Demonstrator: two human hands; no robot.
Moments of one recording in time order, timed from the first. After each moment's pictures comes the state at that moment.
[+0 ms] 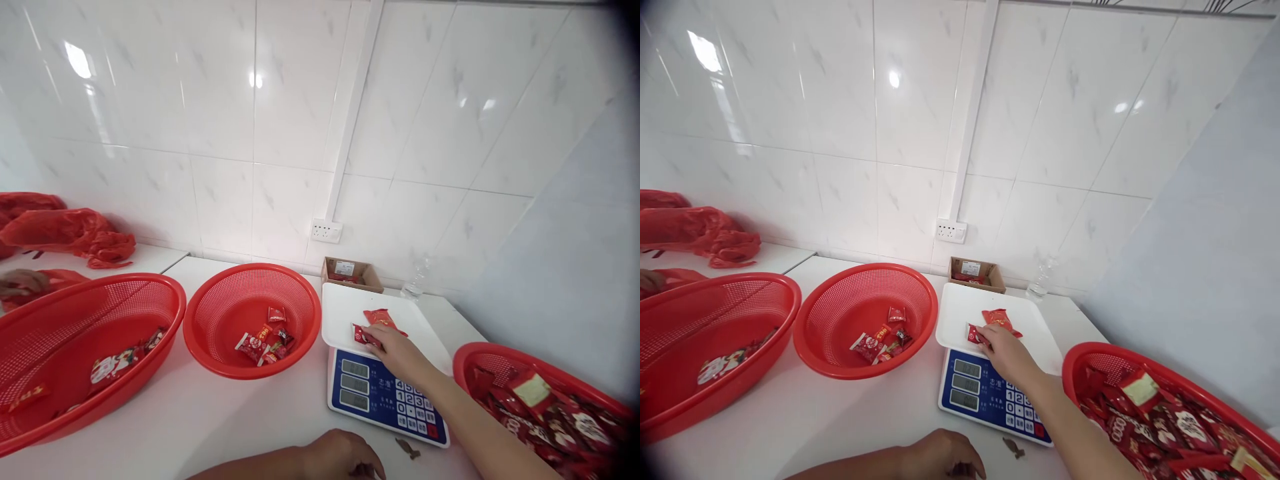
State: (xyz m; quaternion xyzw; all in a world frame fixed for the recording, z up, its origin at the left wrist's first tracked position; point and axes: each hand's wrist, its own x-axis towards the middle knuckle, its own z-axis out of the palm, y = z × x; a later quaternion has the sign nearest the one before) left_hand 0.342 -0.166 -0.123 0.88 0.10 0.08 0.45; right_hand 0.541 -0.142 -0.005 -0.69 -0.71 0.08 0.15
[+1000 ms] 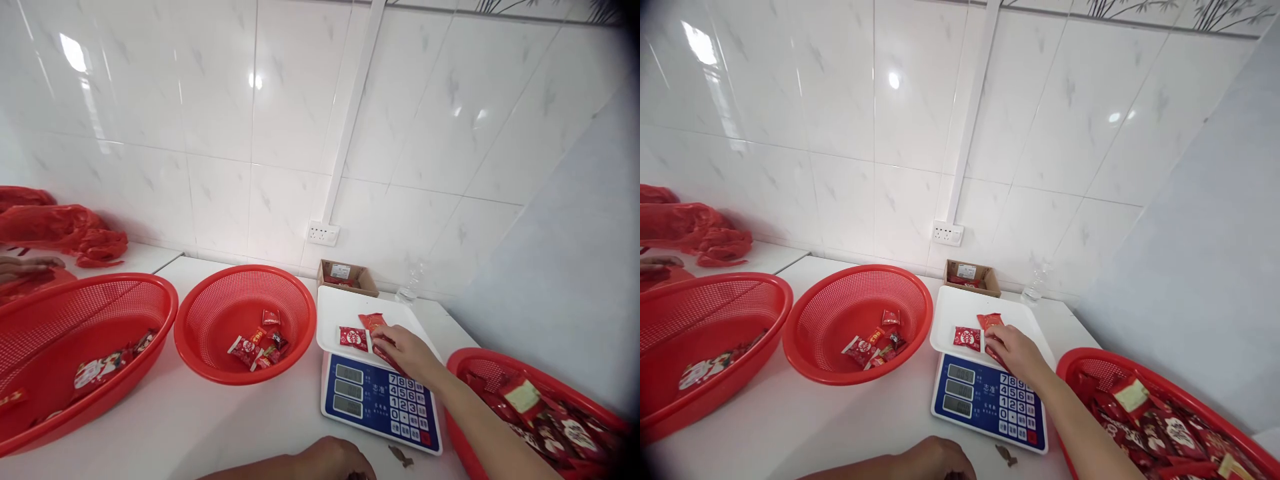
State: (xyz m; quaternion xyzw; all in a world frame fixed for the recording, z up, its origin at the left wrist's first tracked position) left_hand 0.353 -0.161 -0.150 0.88 0.08 0.07 0.46; right_hand 0.567 -0.149 0.011 -0.69 -0.69 0.09 0.17
